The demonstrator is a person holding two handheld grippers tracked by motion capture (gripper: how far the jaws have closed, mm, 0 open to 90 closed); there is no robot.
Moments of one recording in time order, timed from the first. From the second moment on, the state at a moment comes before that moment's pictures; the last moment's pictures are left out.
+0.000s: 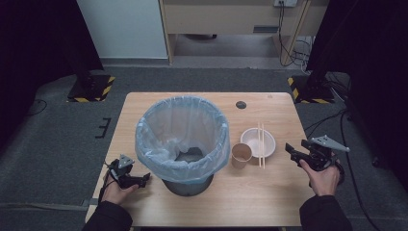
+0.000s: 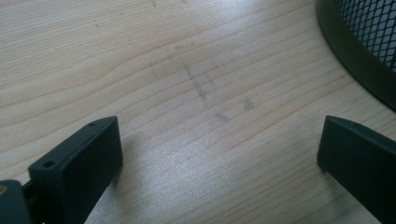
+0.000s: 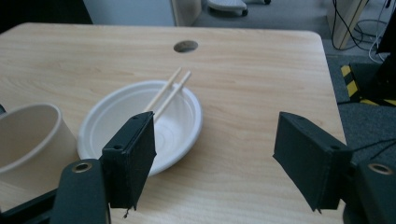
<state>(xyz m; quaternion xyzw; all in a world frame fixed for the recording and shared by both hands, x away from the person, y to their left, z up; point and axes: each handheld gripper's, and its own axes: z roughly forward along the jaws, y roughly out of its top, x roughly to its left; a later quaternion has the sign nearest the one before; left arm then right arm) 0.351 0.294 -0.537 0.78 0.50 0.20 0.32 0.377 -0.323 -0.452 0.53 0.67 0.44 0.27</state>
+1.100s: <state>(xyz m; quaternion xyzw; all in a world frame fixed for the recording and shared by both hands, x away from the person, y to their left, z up) 0.351 0.294 -0.537 0.78 0.50 0.20 0.32 0.433 -0.266 -0.443 0.51 0.70 0.43 0.25</state>
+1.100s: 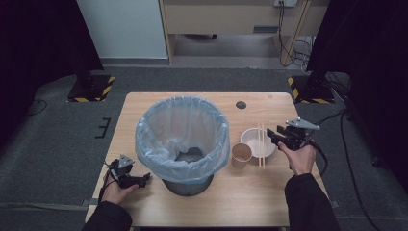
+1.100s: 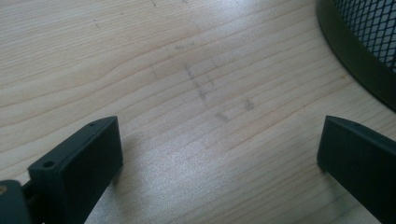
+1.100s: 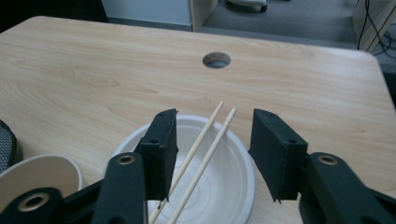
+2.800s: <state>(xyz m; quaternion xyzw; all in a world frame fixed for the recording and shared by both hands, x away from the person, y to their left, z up) 0.351 0.293 -0.537 0.78 0.50 0.20 0.32 0.447 -0.255 -0.494 0.56 0.72 0.37 0.19</state>
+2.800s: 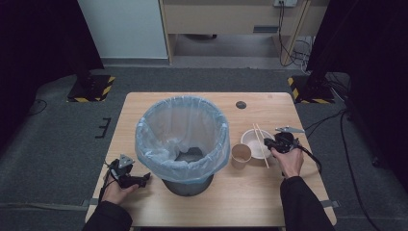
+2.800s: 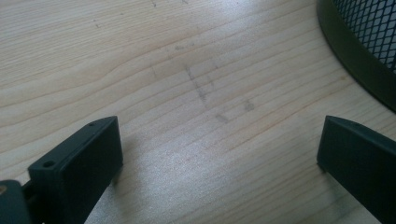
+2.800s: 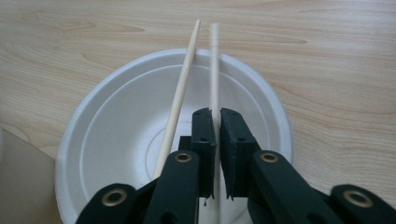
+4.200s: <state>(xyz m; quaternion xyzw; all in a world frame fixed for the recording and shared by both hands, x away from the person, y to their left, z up) 0.351 0.293 -0.537 0.78 0.50 0.20 0.32 0.411 -0.270 -0.375 0.48 0.62 0.58 0.22</state>
